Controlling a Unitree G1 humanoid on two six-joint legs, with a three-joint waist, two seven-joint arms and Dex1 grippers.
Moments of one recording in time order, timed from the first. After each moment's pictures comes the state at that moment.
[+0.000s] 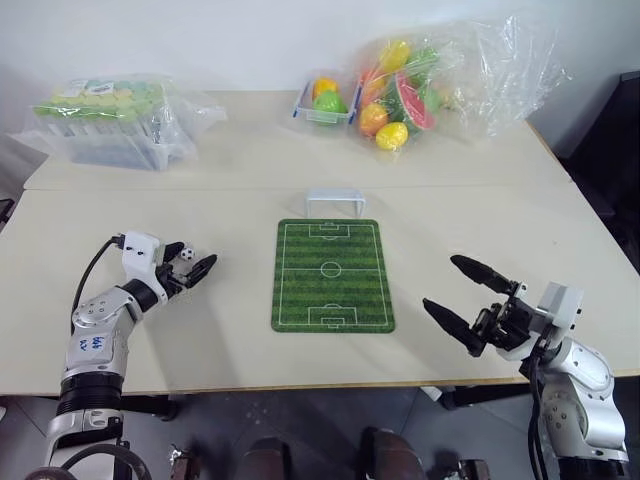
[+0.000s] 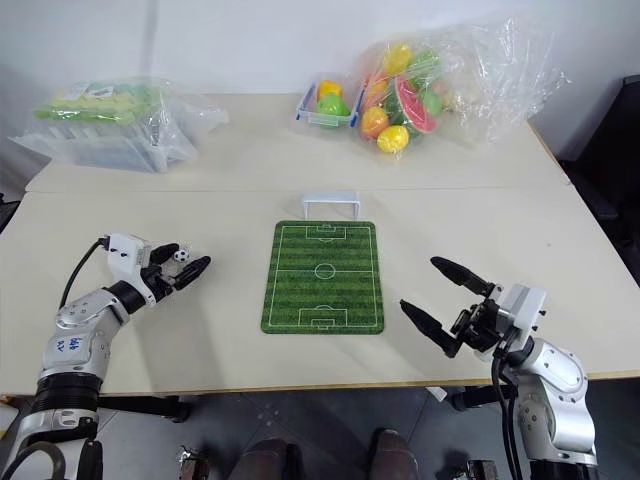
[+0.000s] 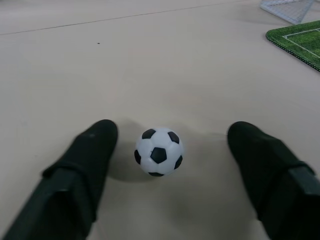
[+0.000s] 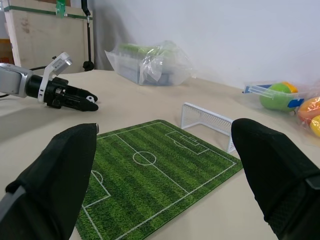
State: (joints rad) left arm -0.41 0.57 0.26 0.44 -0.30 0.13 -0.61; right arm -0.01 -0.46 -0.25 -0.13 0.63 -0.15 1.07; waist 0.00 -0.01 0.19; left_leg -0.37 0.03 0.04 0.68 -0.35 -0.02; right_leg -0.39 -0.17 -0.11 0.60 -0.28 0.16
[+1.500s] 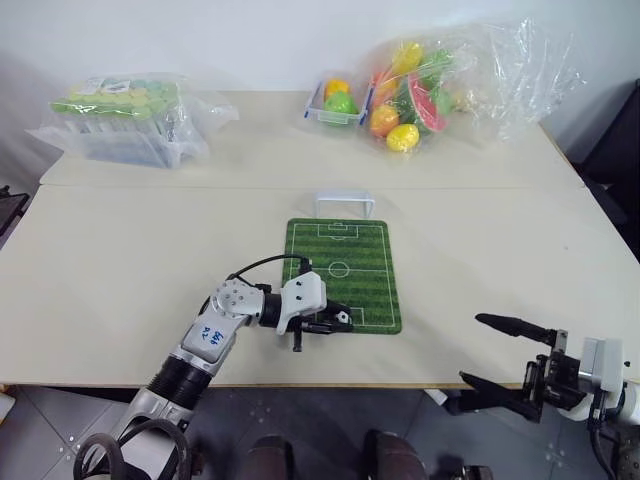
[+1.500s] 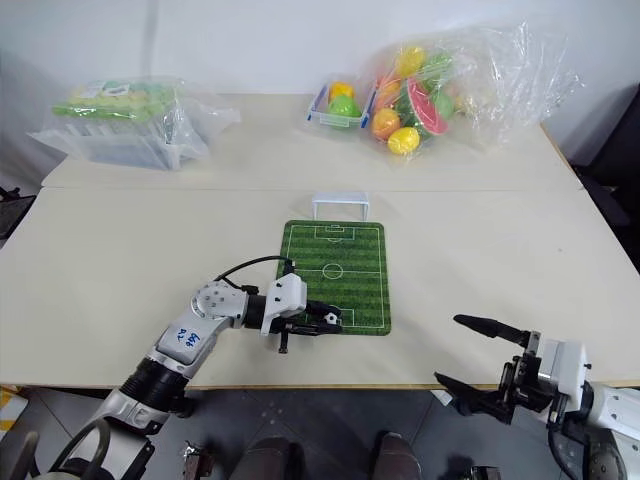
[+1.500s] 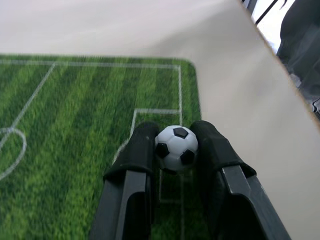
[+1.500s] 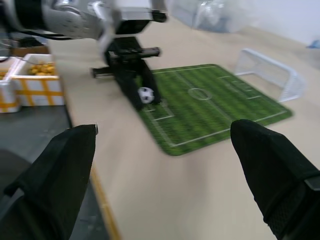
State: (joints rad) left arm -0.52 0.40 -0.34 0.14 -0.12 0.11 -1.03; right arm 0.28 -0.64 -0.36 -0.19 0.65 -0.20 1.34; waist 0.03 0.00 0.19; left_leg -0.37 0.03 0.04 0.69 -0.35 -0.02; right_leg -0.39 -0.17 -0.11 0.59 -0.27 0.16
